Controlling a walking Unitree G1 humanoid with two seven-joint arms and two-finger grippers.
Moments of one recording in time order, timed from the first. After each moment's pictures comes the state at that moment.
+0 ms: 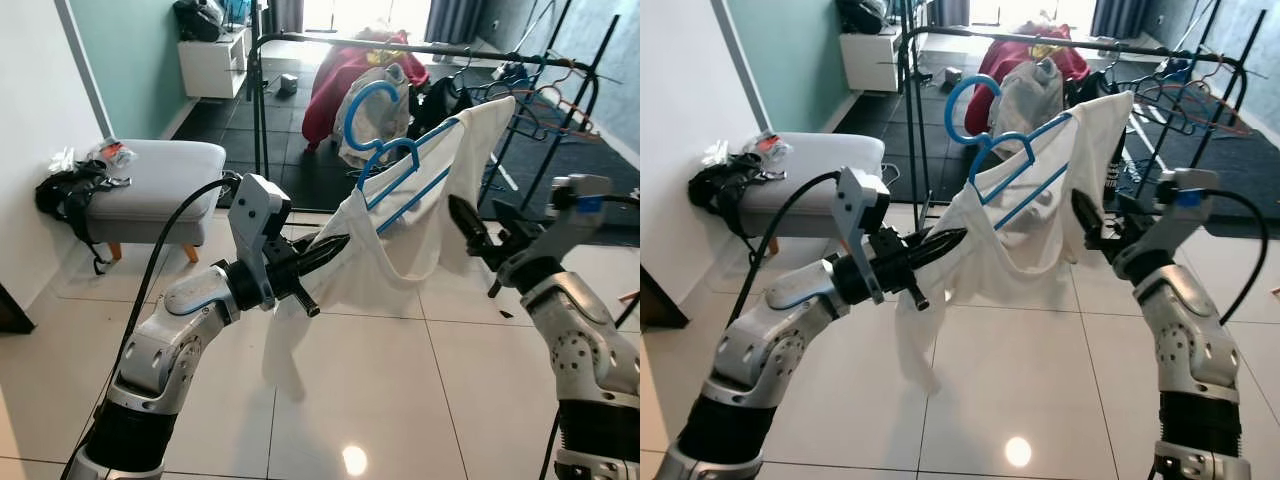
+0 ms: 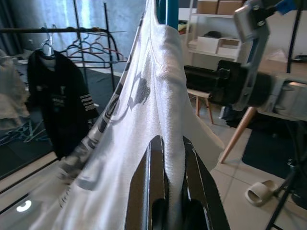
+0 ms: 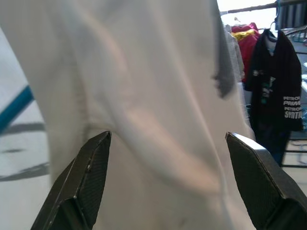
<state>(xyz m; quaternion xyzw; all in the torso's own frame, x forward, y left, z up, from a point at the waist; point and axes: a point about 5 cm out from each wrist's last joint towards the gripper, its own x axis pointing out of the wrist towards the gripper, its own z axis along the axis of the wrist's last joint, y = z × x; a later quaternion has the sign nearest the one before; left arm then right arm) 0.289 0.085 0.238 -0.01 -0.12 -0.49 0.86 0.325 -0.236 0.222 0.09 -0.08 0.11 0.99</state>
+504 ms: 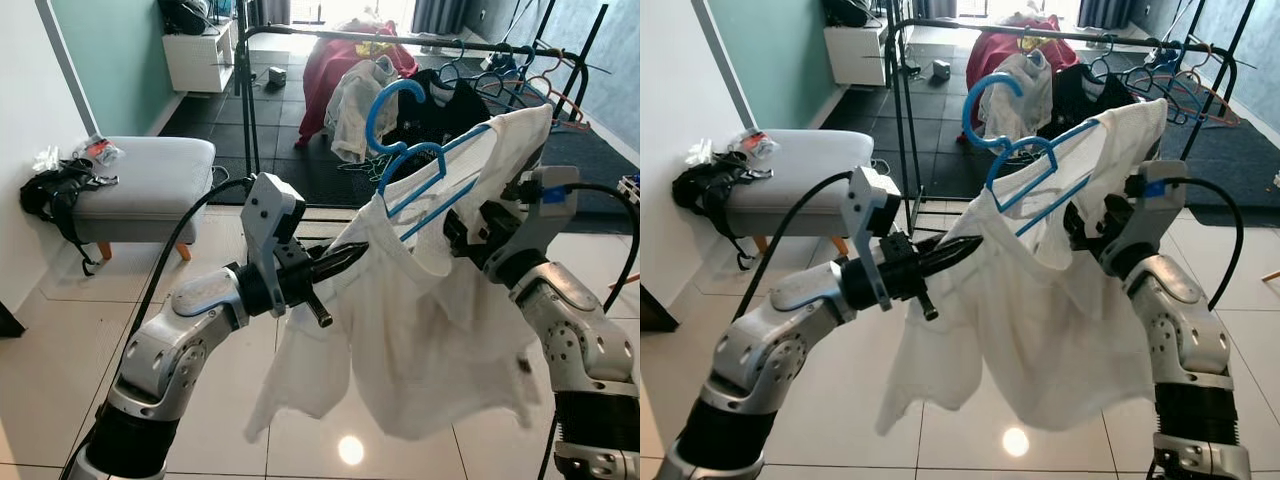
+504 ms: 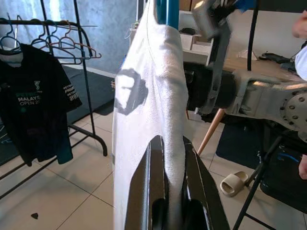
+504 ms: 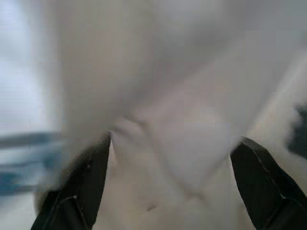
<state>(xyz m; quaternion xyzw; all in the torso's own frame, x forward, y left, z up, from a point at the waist) 0.277 0.071 0.245 -0.02 -0.12 -0.52 0.84 0.322 -0.214 0.239 0.09 -0.09 0.19 0.97</state>
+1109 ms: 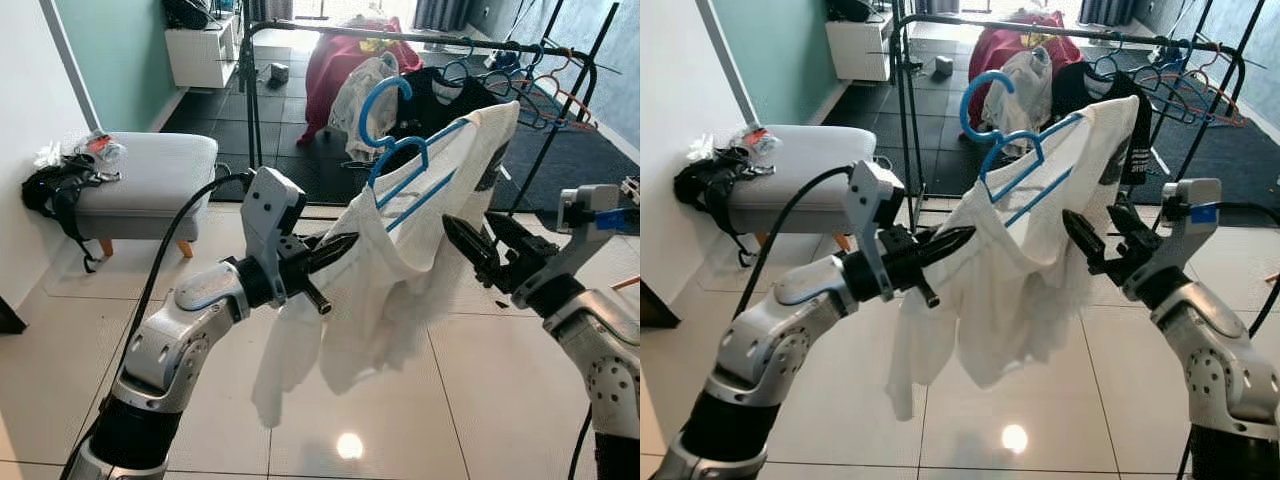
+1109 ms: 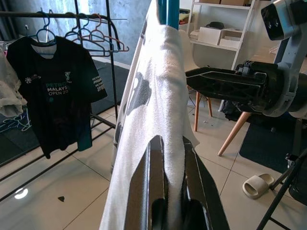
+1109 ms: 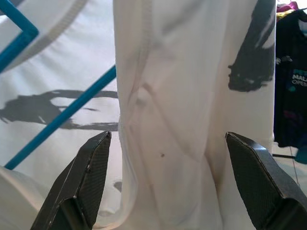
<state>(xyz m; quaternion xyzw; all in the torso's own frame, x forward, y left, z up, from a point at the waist) 0.288 0.074 0.244 0.00 -0.11 -0.47 0.87 0.290 -0.239 0.225 0.10 -0.06 0.18 0.98</state>
